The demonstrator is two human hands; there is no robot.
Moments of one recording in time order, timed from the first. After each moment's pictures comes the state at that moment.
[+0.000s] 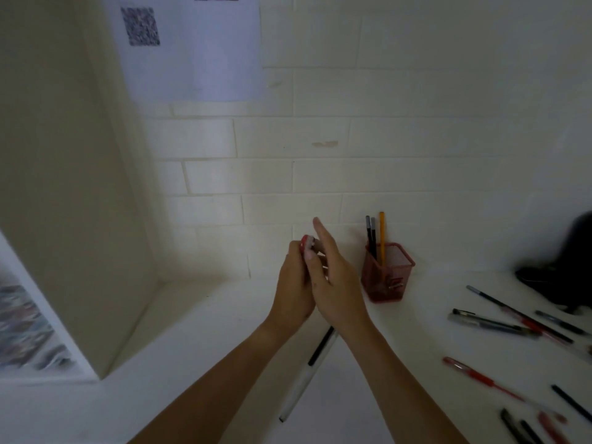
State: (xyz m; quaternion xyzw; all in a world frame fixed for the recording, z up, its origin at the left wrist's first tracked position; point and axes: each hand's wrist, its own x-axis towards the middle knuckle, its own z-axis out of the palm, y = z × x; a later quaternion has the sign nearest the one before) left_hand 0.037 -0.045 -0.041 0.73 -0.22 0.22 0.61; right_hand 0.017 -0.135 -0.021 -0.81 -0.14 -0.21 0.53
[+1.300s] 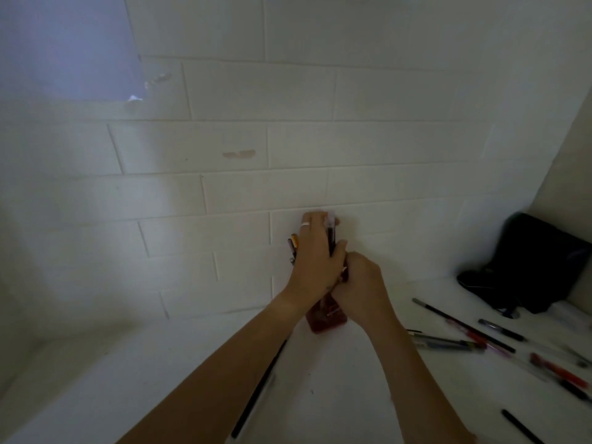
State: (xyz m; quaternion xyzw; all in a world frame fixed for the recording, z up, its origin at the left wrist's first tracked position) left_hand 0.135 -0.195 -0.010 0.78 -0.27 0.24 0.51; right_hand 0.079 -0.284 -0.023 -0.91 0.01 -0.24 0.34
